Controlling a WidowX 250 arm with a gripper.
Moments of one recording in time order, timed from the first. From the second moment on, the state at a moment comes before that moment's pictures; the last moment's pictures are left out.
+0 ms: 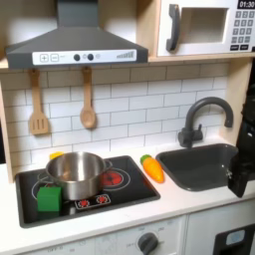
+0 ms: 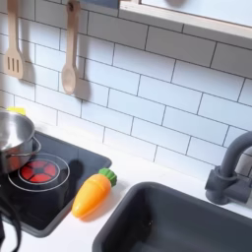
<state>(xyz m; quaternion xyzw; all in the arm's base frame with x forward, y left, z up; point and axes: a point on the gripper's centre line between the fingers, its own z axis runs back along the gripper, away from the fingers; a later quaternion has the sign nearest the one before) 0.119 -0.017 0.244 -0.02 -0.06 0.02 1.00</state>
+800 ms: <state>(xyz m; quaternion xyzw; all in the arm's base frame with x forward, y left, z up) 0.144 -0.013 0.237 -0.04 -0.08 0.05 0.99</state>
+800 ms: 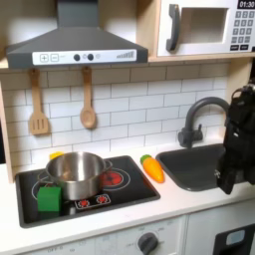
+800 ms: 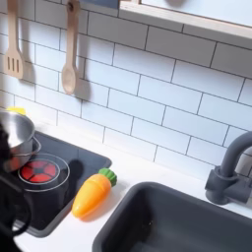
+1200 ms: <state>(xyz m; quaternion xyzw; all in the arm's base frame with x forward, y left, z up) 0.182 -0.001 0.249 -0.07 -0.12 0.10 0.99</state>
